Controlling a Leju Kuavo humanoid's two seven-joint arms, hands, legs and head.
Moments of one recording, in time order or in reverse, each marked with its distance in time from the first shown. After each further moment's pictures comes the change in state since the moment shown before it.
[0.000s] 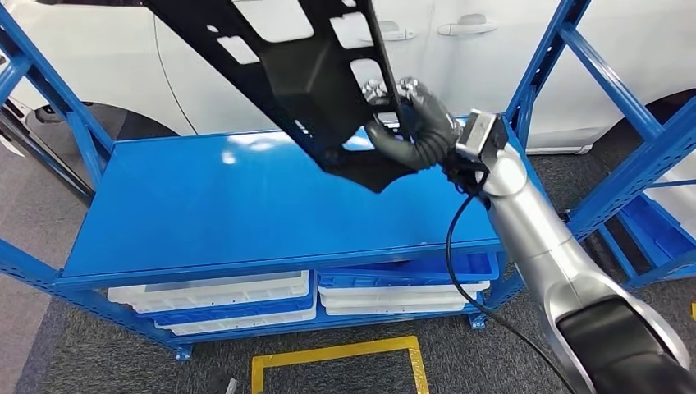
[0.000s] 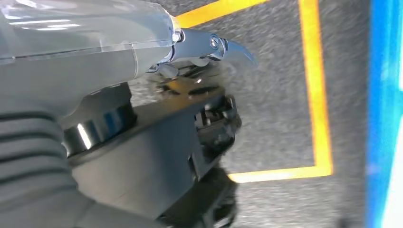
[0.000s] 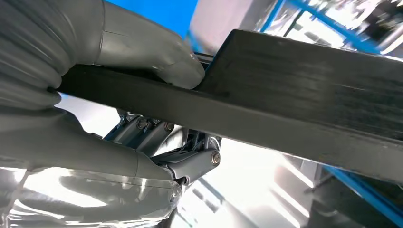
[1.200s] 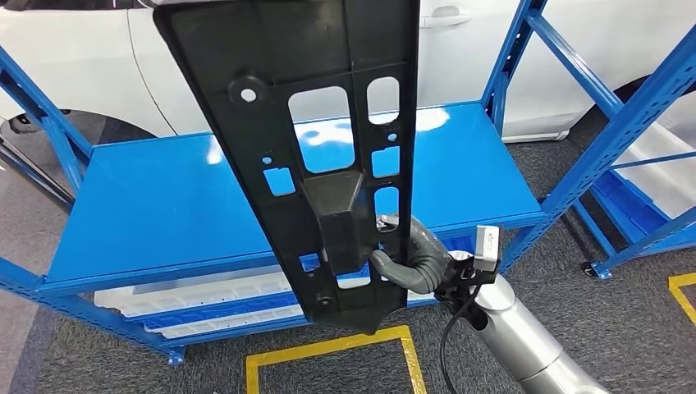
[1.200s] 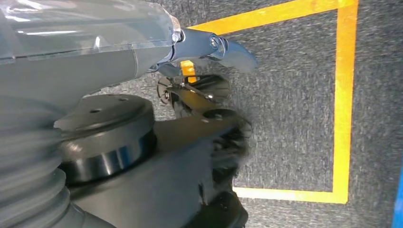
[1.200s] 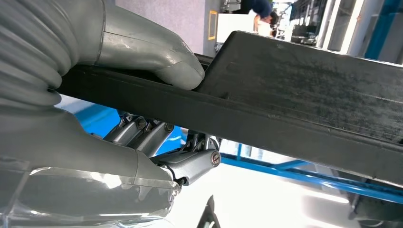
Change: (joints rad) left arm 0.036 0.017 0.097 0.000 0.017 0.035 0.043; right arm 0.477 -0.036 0.025 -0.245 -0.277 0.099 0.071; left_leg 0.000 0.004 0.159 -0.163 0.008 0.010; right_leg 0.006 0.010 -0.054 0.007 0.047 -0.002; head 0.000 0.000
